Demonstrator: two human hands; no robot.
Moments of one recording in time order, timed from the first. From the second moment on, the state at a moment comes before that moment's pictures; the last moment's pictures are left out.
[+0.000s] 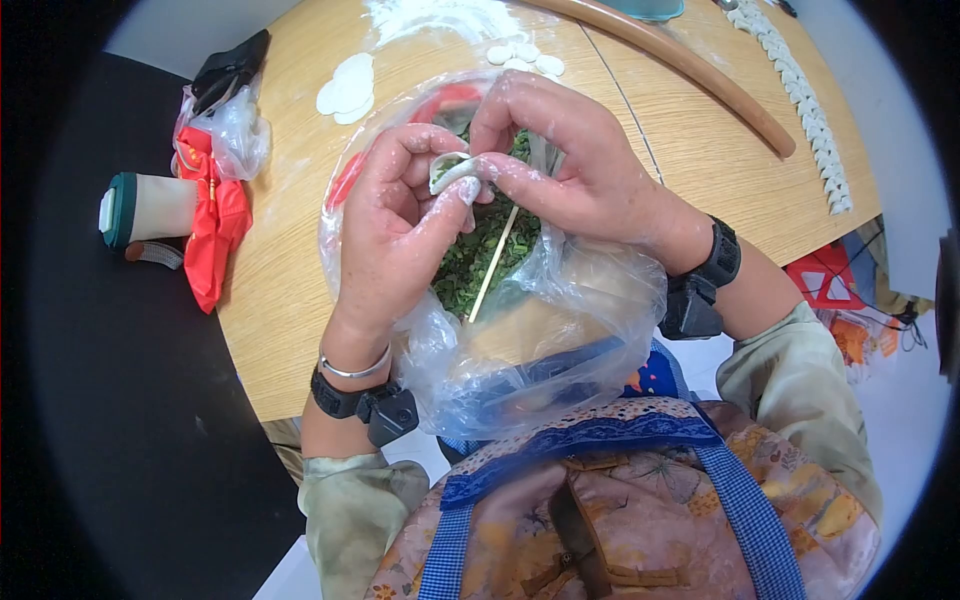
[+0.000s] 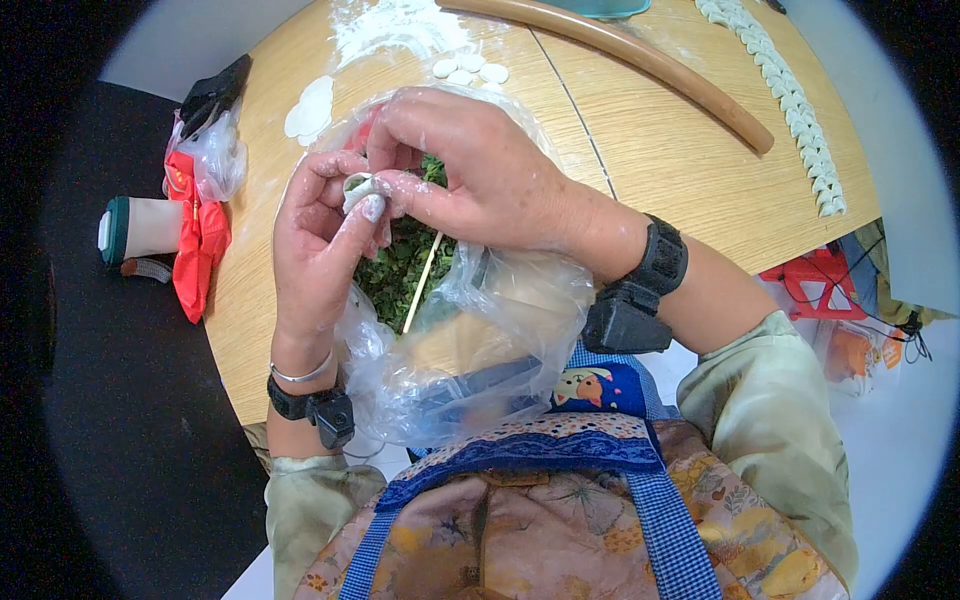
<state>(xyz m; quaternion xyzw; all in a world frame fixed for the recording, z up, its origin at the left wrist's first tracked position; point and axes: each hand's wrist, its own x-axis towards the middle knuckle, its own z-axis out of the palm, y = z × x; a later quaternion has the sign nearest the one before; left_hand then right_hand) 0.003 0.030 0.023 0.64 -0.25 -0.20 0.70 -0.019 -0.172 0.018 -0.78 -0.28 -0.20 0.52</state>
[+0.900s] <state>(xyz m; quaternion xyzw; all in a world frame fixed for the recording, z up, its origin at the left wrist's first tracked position) -0.004 0.028 0.017 0.69 -0.30 -0.07 0.66 -0.024 -0.172 0.020 -0.78 -0.24 -0.17 0.55</state>
